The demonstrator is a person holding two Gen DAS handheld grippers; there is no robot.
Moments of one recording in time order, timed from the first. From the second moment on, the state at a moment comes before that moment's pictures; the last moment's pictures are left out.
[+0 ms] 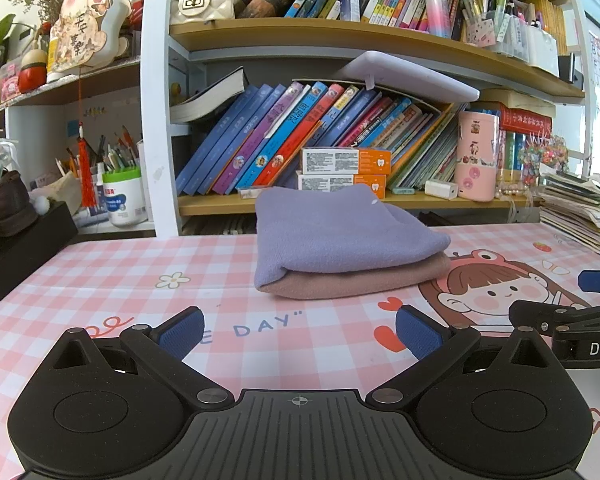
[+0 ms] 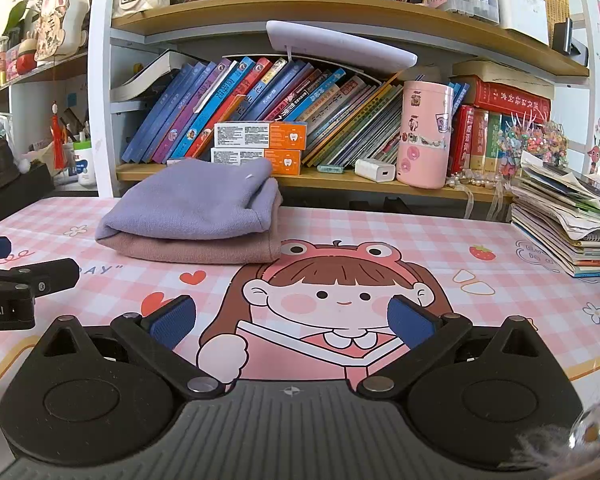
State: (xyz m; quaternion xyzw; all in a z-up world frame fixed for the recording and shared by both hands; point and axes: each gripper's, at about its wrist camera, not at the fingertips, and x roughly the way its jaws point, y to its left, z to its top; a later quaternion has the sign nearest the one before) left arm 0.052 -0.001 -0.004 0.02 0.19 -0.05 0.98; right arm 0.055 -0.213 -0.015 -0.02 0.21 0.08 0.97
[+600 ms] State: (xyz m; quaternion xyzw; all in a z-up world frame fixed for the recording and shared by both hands) left arm 0.053 -0.001 -0.005 0.02 0.20 -0.05 0.98; right arm 0.056 -0.213 -0.015 -0.02 0.21 0.09 0.97
